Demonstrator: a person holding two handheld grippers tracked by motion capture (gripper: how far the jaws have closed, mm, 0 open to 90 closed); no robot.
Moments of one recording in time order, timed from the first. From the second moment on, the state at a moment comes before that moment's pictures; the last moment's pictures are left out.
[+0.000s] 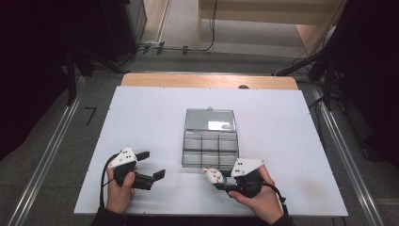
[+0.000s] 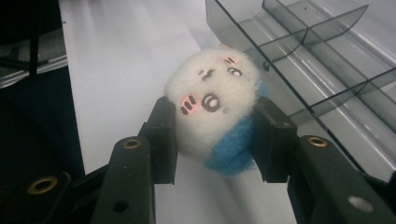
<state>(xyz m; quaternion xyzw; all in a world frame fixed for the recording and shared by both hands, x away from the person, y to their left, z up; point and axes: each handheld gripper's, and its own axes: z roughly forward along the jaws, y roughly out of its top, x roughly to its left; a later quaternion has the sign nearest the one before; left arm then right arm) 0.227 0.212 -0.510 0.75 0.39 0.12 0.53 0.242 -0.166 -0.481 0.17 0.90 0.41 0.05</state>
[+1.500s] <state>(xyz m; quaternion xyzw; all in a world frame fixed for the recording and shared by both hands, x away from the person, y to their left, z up) 0.226 0.211 -0.511 0.75 0.39 0.12 0.53 0.261 -0.176 -0.455 0.19 0.87 0.45 0.05</state>
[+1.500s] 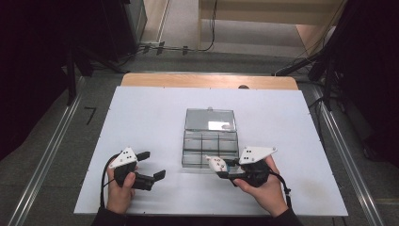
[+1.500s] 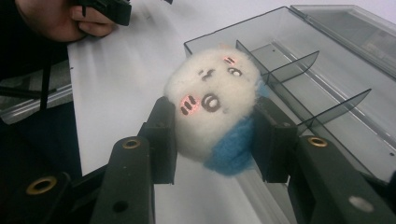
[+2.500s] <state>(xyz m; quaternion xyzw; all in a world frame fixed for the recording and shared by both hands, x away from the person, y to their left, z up) 0.226 0.211 -0.511 0.74 0.39 0.12 0.53 0.295 -0.171 -0.443 0.20 0.87 0.45 0.06</state>
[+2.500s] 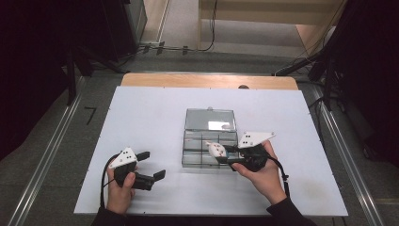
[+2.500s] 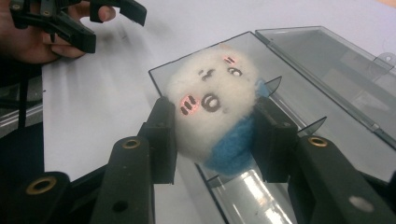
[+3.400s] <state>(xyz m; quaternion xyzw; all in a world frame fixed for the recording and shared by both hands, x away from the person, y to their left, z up) 0.227 0.209 -0.511 0.75 0.39 0.12 0.52 0.323 -0.191 -0.451 0.24 0.86 0.45 0.07</state>
